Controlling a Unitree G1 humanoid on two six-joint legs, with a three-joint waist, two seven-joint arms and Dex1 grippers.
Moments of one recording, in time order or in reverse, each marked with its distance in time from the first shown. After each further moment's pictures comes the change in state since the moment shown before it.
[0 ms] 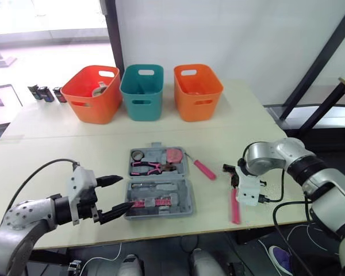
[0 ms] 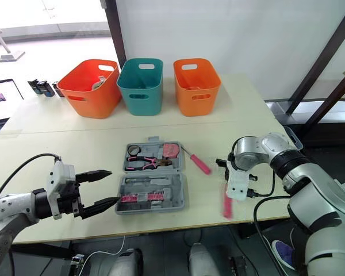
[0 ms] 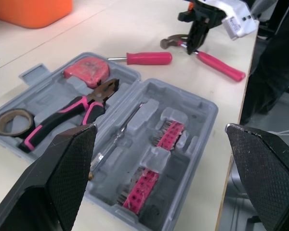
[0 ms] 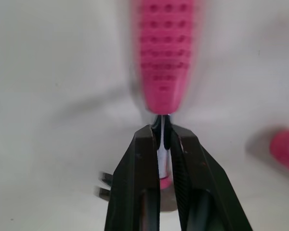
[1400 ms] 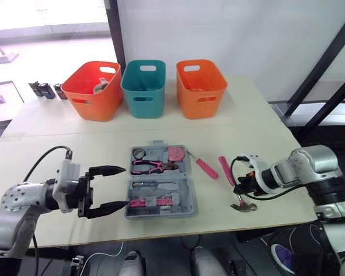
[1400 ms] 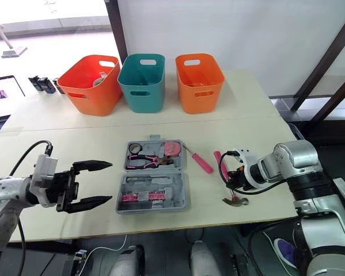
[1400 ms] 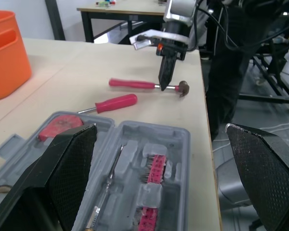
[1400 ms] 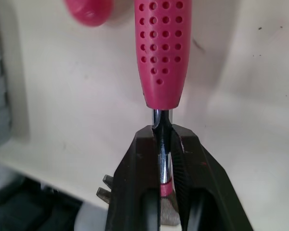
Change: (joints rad) left arm -0.182 -0.009 -0.008 0.260 -0.053 -0.266 -0.366; right arm 0.368 0.099 -0.782 -0.509 1.753 2.699 -0.546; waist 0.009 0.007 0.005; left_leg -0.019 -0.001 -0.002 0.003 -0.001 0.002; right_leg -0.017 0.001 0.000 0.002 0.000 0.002
